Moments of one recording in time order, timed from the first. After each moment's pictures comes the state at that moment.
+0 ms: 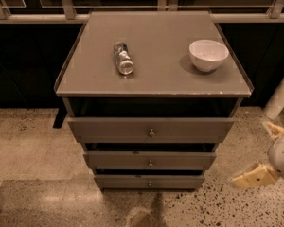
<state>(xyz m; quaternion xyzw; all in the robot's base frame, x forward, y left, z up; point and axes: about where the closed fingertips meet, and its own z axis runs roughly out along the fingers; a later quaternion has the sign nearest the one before) 0.406 -0.276 0.787 -0.40 0.84 0.02 0.36</state>
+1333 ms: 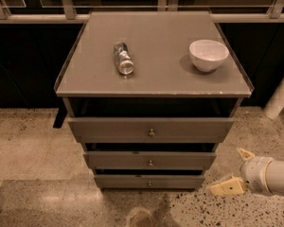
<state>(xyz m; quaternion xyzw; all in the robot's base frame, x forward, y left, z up) 0.430 -0.265 0.646 -0.32 0.86 0.15 0.36</state>
